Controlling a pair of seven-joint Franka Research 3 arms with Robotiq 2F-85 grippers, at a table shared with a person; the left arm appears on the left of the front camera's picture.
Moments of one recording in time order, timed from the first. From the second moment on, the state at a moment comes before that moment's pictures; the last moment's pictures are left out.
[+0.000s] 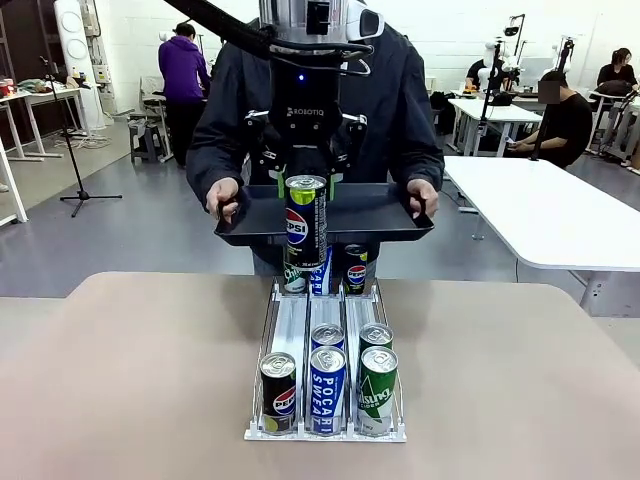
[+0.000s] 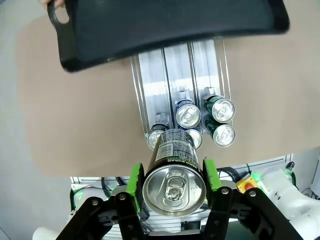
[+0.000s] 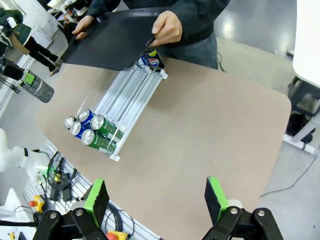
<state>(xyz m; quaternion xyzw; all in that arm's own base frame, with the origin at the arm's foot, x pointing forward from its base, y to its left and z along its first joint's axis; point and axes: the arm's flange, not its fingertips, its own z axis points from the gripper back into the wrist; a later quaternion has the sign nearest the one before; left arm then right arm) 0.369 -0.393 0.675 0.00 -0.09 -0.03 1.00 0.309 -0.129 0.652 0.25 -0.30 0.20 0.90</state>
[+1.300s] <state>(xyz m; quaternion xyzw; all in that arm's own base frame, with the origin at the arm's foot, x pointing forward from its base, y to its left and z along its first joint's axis) 0.468 -0.334 0.687 0.00 -0.11 0.01 0.99 0.309 -0.130 0.652 0.25 -0.30 0.20 0.90</state>
